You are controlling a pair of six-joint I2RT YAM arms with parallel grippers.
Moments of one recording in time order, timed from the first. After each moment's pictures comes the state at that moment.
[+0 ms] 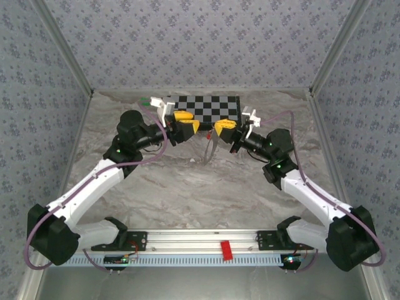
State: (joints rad) left arm -0.57 1.18 0.97 0.25 0.59 -0.42; right arm 0.47 1.13 0.69 0.72 -0.63 0.39
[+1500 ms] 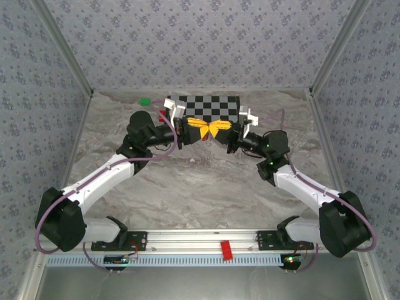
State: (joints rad) left arm -0.60 1.30 0.95 0.48 0.80 -0.55; right arm 0.49 1.24 0.68 0.99 -0.74 0.54
